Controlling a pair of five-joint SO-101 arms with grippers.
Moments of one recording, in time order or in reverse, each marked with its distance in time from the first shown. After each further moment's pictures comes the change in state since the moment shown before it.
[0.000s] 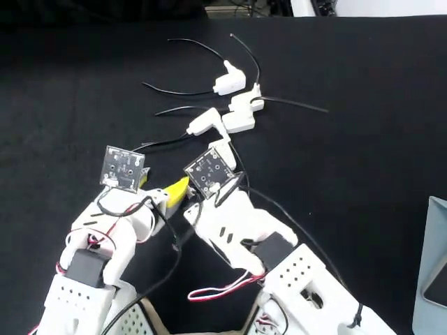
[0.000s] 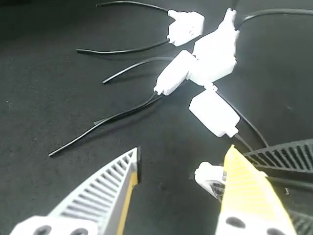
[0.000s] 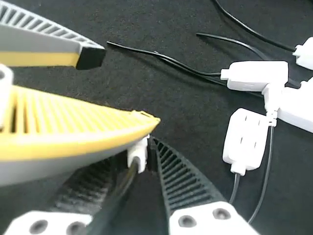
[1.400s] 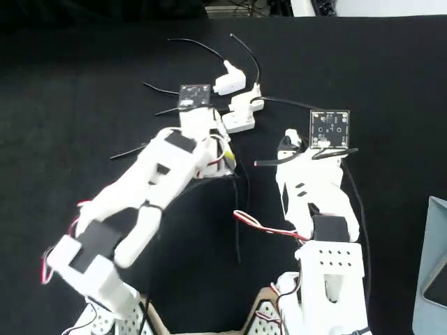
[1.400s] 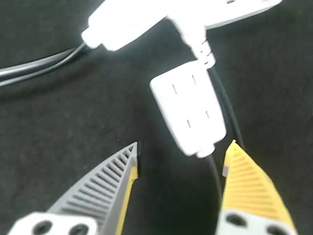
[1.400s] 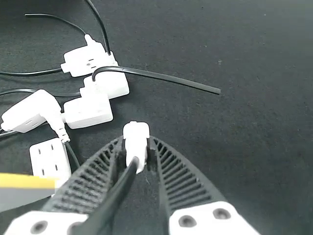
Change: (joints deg) left arm 10.1 91.6 -57.1 0.1 23.6; right arm 41.7 0.0 -5.8 -0.2 -0.1
